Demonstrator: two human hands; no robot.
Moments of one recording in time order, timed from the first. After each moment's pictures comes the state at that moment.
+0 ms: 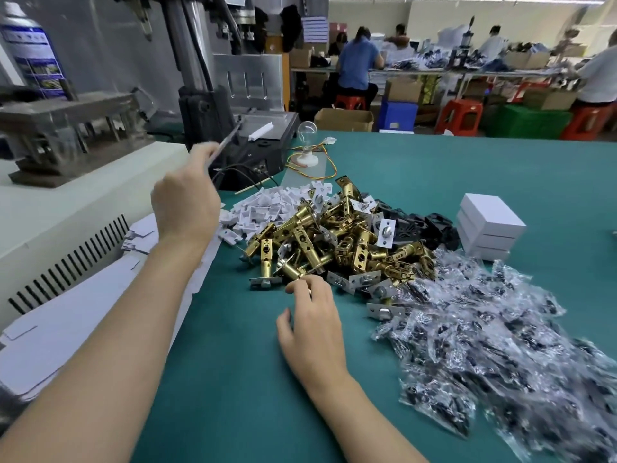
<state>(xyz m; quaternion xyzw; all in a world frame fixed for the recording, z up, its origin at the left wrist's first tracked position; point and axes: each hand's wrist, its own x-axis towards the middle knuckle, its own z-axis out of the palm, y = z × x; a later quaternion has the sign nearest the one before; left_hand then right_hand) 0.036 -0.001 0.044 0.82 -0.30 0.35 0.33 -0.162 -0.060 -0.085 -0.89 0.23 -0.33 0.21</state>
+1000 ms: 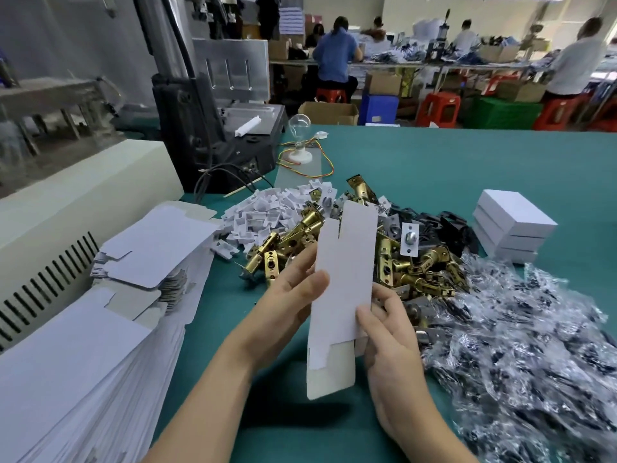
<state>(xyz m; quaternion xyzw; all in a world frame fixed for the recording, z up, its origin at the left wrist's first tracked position) -0.038 -0.020 -0.037 0.45 -0.40 -0.44 0.67 -0.179 -0.095 -0.086 -0.53 0.23 -0.37 0.73</state>
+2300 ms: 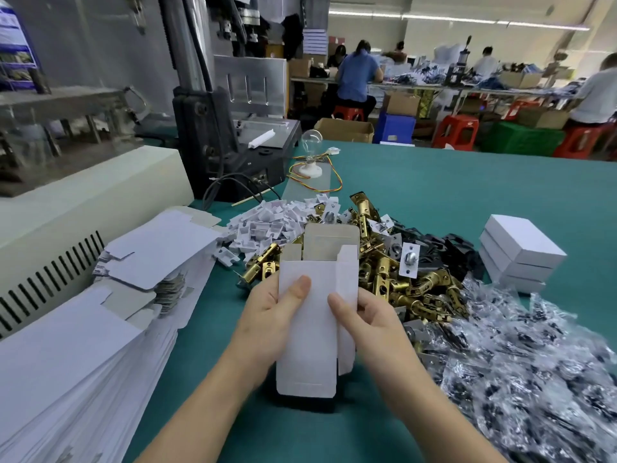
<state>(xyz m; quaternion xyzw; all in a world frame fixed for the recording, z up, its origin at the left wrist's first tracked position) -0.048 -0.025 -0.049 0.56 -0.26 -0.30 0.73 -0.172 -0.128 -0.046 -0.64 0.20 -0.23 0.71</state>
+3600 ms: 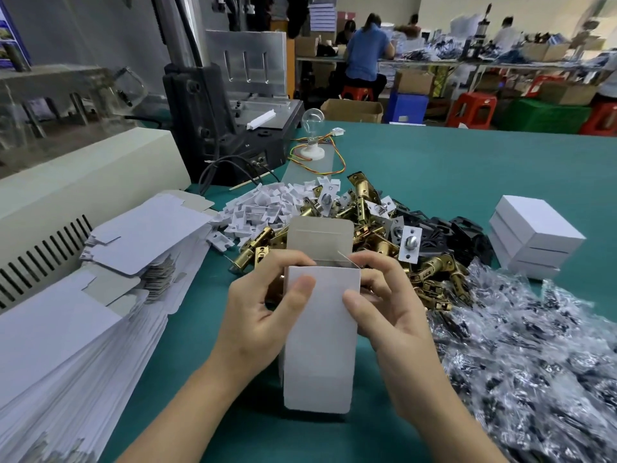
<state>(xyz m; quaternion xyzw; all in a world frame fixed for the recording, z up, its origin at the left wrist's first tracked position) -0.055 -0.021 -0.055 0.61 -0.49 -0.01 0.62 -0.193 -0.136 -0.051 -0.64 0.09 -0.34 0.68</state>
